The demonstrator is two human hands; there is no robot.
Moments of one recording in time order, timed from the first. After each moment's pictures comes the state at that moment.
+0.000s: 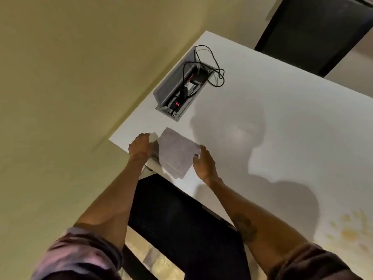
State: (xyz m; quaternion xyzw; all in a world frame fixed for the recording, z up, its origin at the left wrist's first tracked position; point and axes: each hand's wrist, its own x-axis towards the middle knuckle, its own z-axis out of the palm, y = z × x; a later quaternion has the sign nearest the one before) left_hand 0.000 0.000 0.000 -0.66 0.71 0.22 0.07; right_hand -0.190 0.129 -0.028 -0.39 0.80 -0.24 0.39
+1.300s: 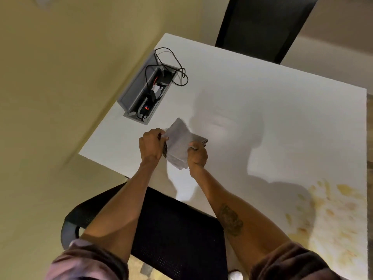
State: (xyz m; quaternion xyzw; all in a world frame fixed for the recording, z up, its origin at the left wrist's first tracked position) left_hand -0.134 0.053 0.007 -0.58 0.77 0.23 -0.14; right_hand -0.246 0.144 -0.014 -0.07 0.81 -0.46 0.36
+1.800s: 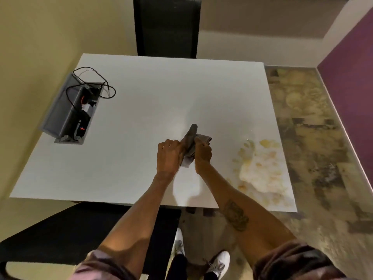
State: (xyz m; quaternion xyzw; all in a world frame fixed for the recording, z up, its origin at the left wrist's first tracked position) left_hand -0.311 0.258 0.010 -0.25 0.96 0.09 -0.13; right_hand -0.404 0.336 0.019 0.11 0.78 -0.55 0.28
